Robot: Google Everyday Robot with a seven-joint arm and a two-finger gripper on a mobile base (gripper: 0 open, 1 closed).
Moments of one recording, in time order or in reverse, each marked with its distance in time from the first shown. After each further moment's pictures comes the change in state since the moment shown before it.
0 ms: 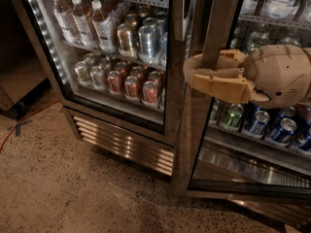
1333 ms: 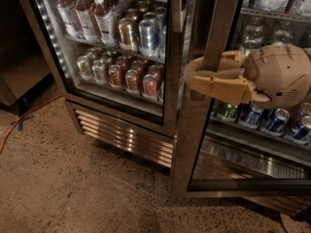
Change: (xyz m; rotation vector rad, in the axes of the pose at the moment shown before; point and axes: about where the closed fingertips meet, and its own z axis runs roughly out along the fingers) arm 0.000 0.000 0.000 0.000 0.000 0.000
